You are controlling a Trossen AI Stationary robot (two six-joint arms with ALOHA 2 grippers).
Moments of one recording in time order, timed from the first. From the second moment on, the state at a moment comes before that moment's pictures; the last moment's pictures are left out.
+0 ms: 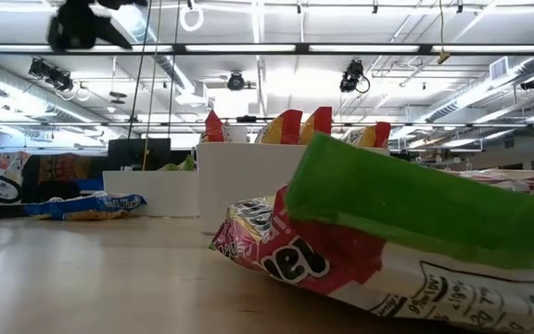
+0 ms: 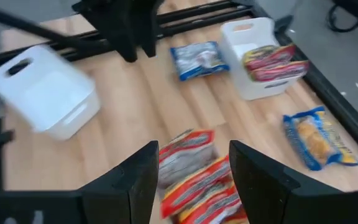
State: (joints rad) left arm -0.29 1.00 0.96 -0.69 -0.24 -1.17; right arm 0.36 1.82 2.06 -1.11 0.54 0.54
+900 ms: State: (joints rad) left arm -0.65 1.73 1.09 -0.04 -0.36 -1.79; right arm 0.68 1.83 2.06 -1.12 0.71 0.78
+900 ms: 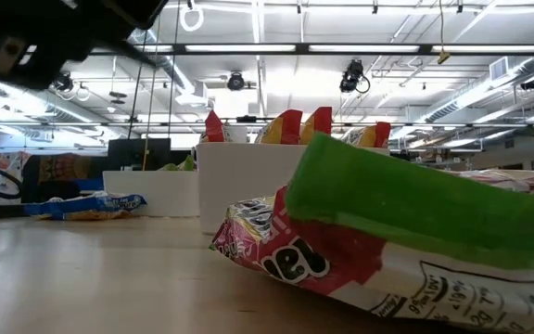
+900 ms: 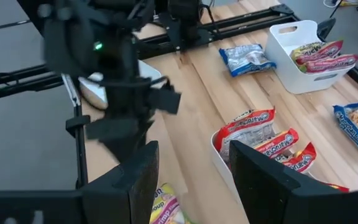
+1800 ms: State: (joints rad) left arm -0.61 2.02 1.33 -0.17 -0.22 -1.84; right arm 0.67 1.83 2.06 -1.08 0.60 0.80
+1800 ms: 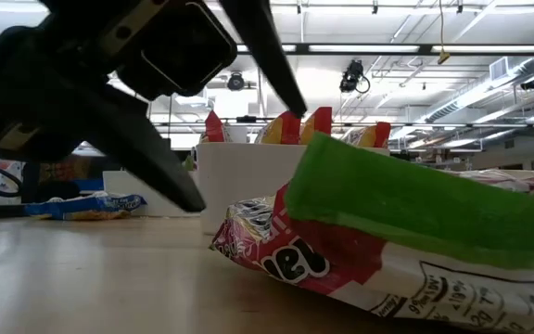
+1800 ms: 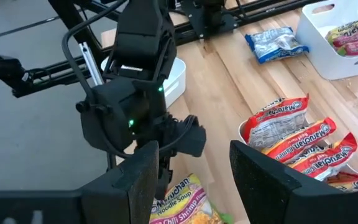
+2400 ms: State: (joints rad) left arm -0.56 2.12 1.33 0.00 -0.08 -1.82; right arm 0.70 1.83 2.06 -1.09 0.63 0.86
